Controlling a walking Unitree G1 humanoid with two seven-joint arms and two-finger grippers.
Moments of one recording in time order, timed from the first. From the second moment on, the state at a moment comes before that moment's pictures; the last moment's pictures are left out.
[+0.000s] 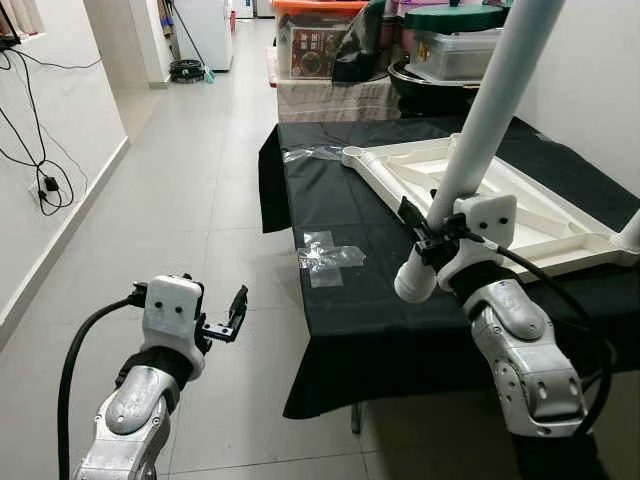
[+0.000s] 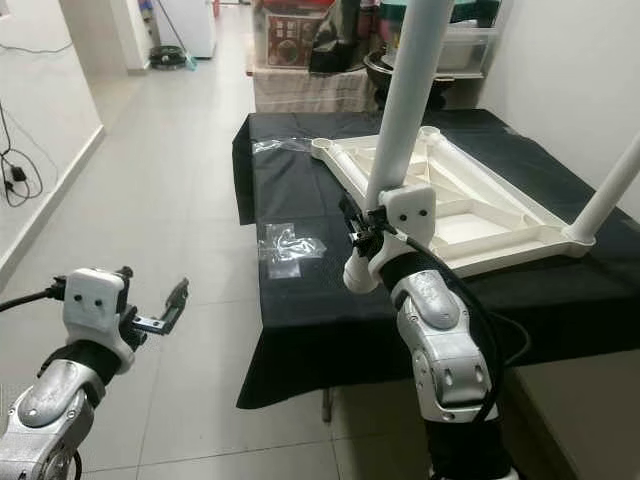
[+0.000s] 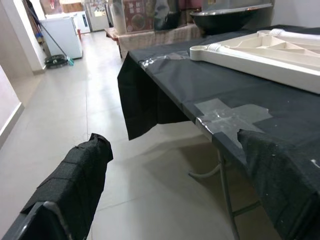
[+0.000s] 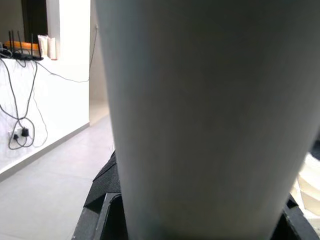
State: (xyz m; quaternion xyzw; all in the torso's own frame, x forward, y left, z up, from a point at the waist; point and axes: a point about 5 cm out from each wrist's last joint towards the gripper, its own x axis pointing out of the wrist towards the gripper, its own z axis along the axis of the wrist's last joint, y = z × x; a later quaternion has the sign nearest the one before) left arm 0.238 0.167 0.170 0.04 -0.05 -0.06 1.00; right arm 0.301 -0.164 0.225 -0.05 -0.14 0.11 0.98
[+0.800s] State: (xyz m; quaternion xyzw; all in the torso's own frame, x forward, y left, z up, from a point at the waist) left arm 0.240 0.170 0.170 0.06 -0.06 -0.05 0.99; right arm 0.308 -0.158 0.235 -0.03 -0.19 0.10 0.98
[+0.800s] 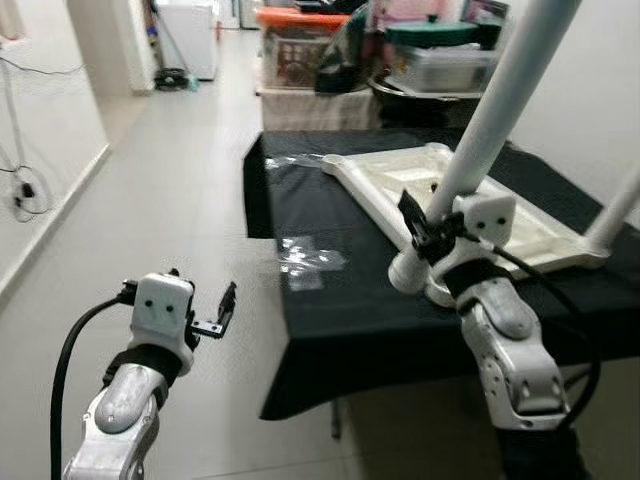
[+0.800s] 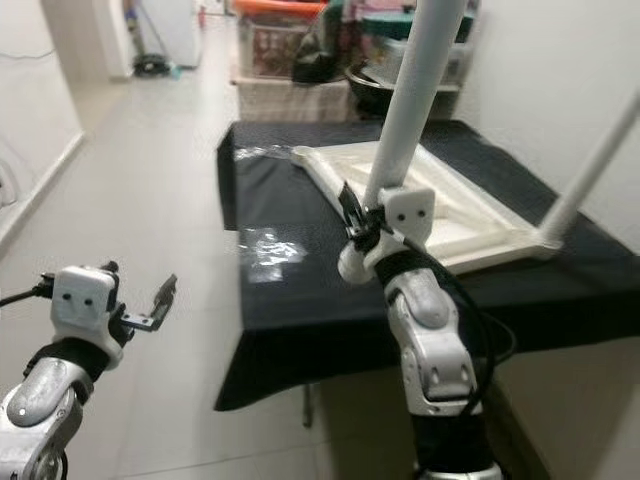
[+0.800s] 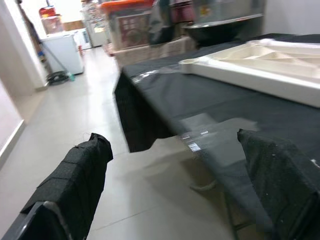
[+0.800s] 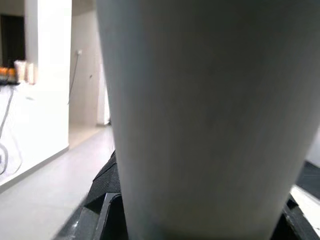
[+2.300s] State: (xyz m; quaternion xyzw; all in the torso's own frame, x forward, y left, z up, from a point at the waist) left arm 0.247 0.168 0.169 0.02 -0.07 -0.06 1.00; right arm 0.326 -0.183 0.253 0.00 -0.15 0.24 0.96
